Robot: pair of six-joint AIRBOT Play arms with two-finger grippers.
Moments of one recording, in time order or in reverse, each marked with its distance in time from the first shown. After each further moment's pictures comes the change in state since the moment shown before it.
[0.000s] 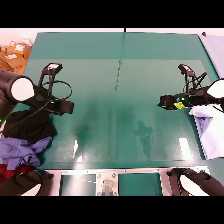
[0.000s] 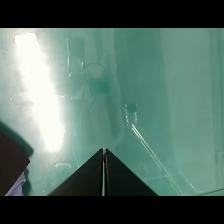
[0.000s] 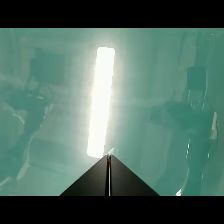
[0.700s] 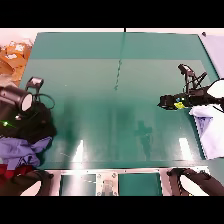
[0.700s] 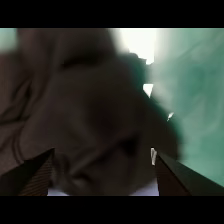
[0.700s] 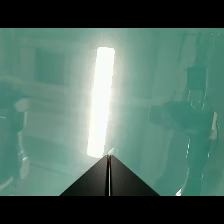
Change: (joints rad) left arm 0.212 -0.005 -0.263 0.409 0.059 -0.010; right arm 0.000 0.000 0.000 0.000 0.000 0.000
